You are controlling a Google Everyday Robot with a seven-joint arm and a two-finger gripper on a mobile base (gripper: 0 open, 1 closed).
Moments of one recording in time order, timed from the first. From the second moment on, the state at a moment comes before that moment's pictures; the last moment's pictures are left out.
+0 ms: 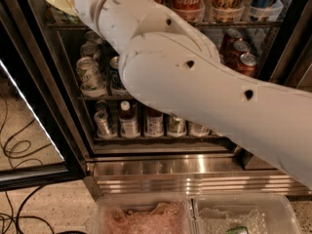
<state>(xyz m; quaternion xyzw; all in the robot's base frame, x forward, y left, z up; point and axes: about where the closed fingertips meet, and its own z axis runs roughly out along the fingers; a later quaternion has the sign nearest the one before) 0.546 0.131 1.154 -0.31 0.50 0.11 0.80</state>
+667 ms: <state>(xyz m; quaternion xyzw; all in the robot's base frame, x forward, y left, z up) 0.538 0.127 1.137 -0.31 0.52 0.11 0.79</state>
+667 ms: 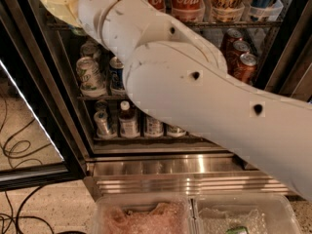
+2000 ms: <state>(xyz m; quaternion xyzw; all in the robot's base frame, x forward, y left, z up) 0.457 0.137 1.076 -0.28 0.56 0.01 0.78</state>
